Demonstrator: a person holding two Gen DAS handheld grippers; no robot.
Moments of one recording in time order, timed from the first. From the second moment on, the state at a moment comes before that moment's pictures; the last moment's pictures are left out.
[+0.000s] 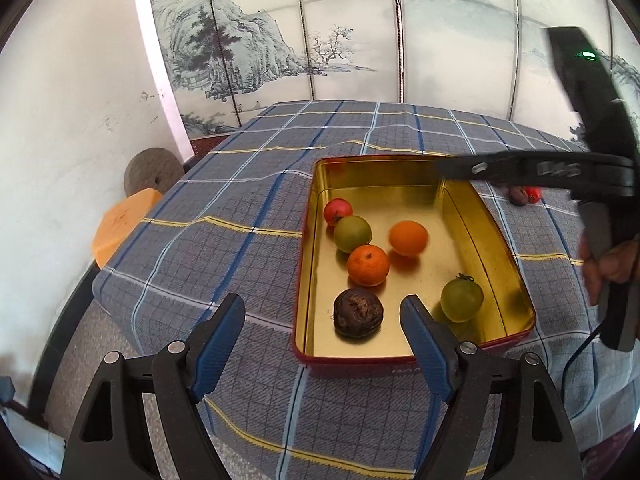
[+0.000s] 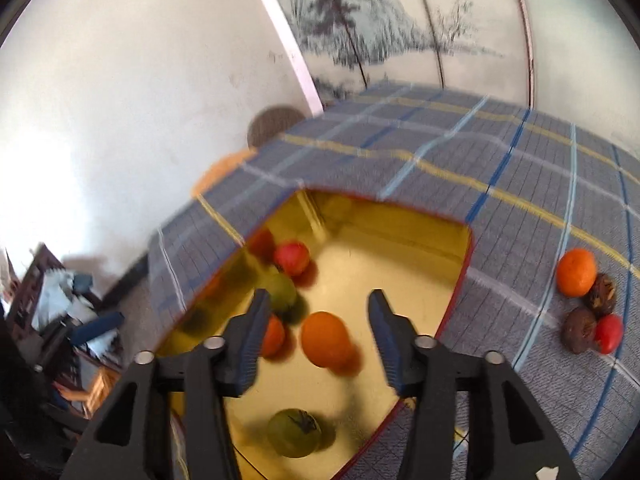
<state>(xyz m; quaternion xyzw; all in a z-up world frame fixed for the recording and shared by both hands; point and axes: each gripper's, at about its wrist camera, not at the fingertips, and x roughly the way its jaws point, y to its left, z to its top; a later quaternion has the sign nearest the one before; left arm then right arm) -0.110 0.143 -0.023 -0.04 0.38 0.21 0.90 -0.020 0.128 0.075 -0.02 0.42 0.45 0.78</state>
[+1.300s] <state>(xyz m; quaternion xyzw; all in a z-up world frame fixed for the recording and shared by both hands) 0.151 0.007 -0.037 -0.05 0.47 -0.01 0.88 0.003 -0.202 0.020 0.06 0.46 0.19 0.87</state>
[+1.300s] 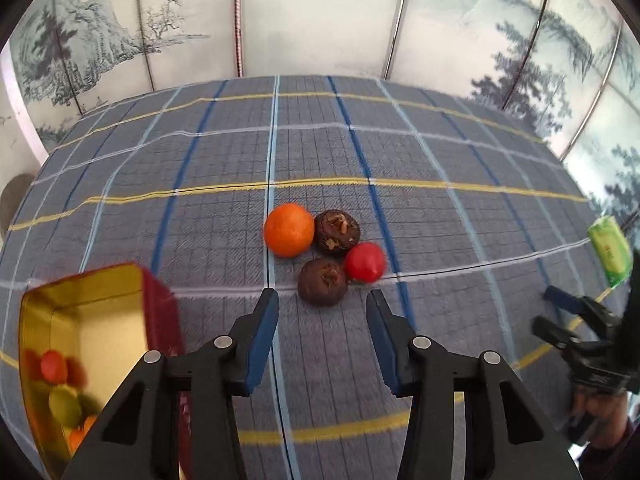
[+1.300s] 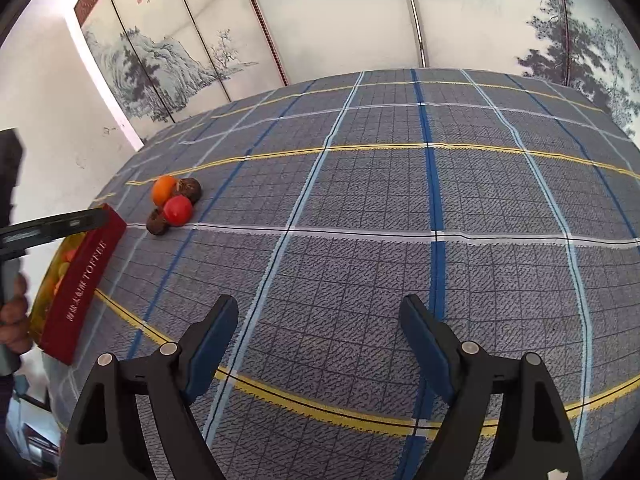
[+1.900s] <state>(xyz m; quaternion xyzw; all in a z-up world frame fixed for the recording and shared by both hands) 0.198 -0.009 -0.077 0.03 0.54 -0.06 0.84 0.004 -0.207 0.019 0.08 0.46 0.21 0.86</state>
